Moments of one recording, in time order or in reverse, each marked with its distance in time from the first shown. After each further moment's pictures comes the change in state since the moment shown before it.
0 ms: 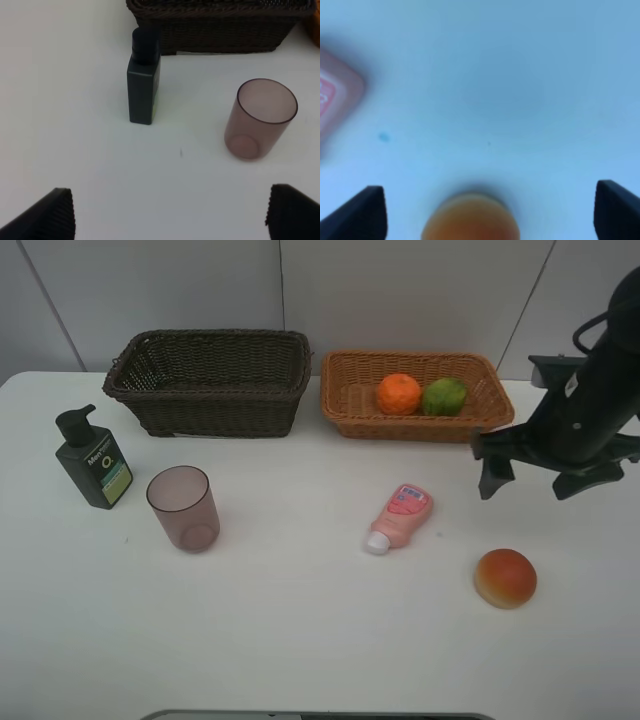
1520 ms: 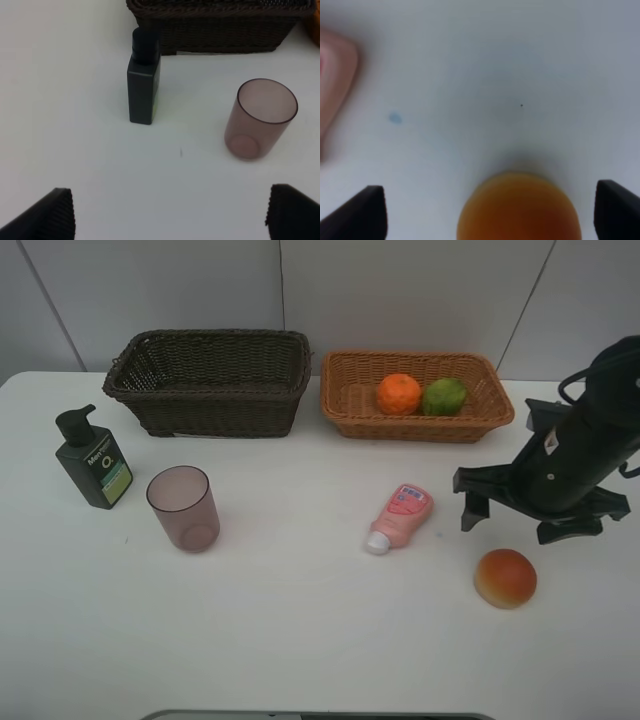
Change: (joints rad) left arm 0.000 0.000 0.000 0.000 0.000 0.000; right arm 0.093 -0.015 0.183 -0.018 -0.180 0.293
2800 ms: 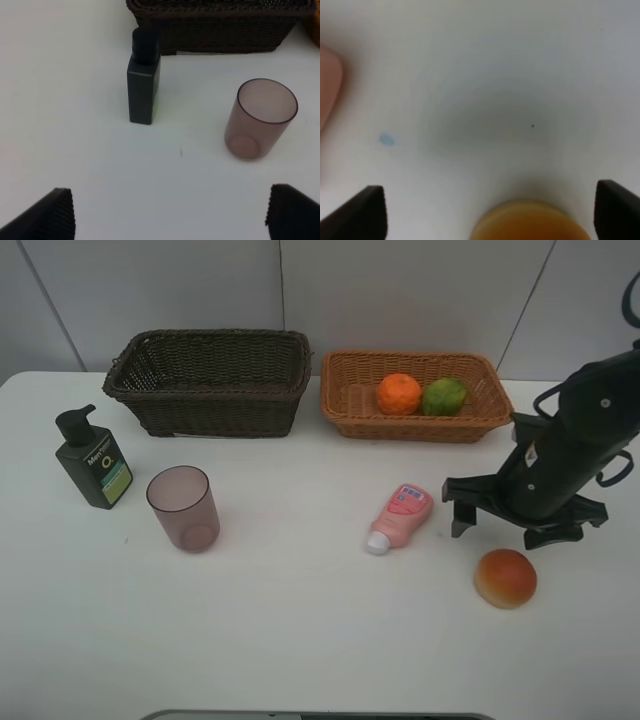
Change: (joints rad) left arm 0.000 0.000 0.000 0.000 0.000 0.000; right arm 0.000 0.098 0.000 -0.019 -0.085 0.018
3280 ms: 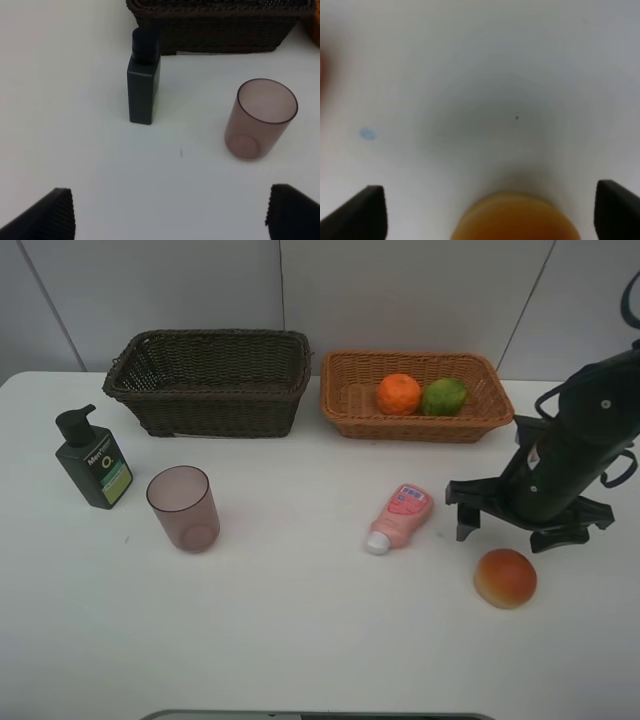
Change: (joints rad) left arm 0.000 0.000 0.000 0.000 0.000 0.000; right arm 0.000 0.000 0.000 -0.025 0.029 0.032
